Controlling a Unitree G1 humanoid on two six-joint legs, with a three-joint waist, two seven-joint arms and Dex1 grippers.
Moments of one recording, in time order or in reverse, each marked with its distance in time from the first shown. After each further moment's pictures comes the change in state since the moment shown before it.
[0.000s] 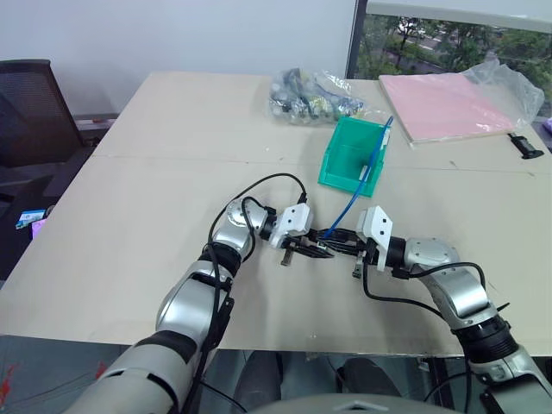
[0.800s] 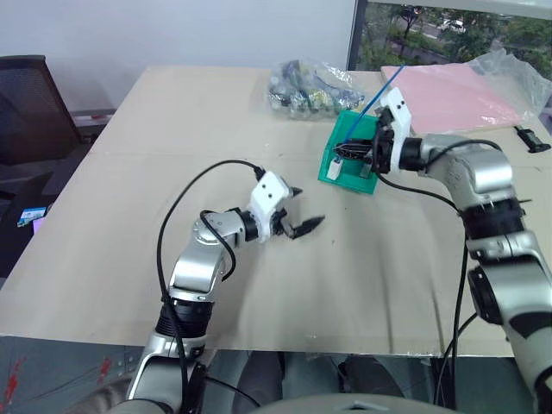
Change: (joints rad) left arm 0.429 0.023 0.201 -1.344 -0.014 1.133 0.828; right arm -0.839 -0.043 -0.112 0.742 0.044 0.419 -0.001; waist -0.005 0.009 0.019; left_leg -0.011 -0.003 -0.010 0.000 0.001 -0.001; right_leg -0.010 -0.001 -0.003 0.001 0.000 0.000
